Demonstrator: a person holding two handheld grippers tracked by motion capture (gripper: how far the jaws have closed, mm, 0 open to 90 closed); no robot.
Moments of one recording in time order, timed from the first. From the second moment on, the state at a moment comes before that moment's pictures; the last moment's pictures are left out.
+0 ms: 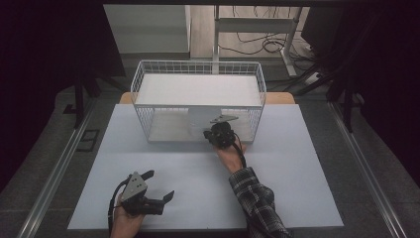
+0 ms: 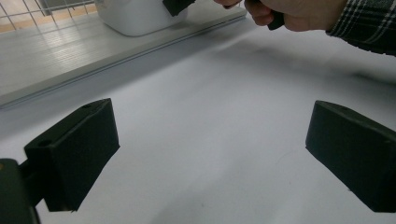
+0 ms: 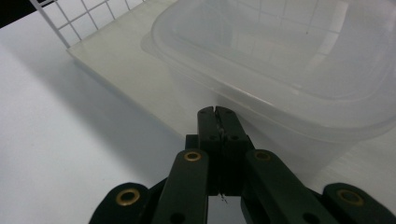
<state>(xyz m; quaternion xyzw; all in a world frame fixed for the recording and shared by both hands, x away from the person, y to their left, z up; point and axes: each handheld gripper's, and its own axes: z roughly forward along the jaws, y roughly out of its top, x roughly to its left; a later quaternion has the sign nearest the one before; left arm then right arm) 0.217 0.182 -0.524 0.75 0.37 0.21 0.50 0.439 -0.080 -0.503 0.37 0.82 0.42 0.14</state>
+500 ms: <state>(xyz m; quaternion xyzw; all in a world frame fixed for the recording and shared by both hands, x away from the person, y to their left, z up) 0.219 0.182 -0.523 0.77 0.39 0.19 0.47 0.422 -0.083 -0.495 0.35 0.82 0.43 0.13</state>
